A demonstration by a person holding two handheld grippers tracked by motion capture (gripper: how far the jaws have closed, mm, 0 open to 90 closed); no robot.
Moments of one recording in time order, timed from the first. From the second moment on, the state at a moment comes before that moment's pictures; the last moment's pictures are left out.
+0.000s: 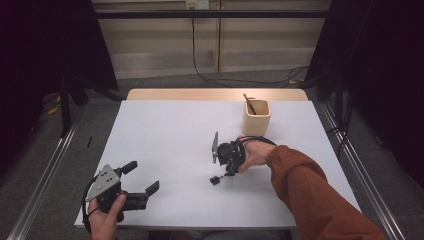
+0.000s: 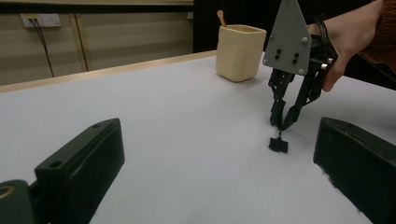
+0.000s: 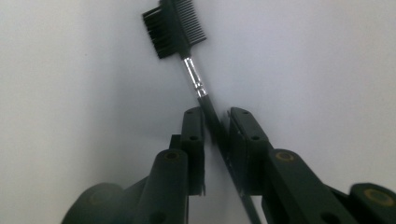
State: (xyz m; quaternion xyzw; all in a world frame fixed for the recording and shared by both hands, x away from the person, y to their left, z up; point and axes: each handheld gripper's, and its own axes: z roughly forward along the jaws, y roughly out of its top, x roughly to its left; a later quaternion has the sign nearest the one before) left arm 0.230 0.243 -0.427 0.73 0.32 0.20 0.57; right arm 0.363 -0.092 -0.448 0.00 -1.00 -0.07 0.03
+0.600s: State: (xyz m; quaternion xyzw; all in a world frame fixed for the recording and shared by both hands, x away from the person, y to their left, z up) left arm 0.230 0.244 -0.427 0.73 0.32 0.20 0.57; right arm 0.364 -0.093 -0.448 -0.02 -1.00 -0.07 0.04
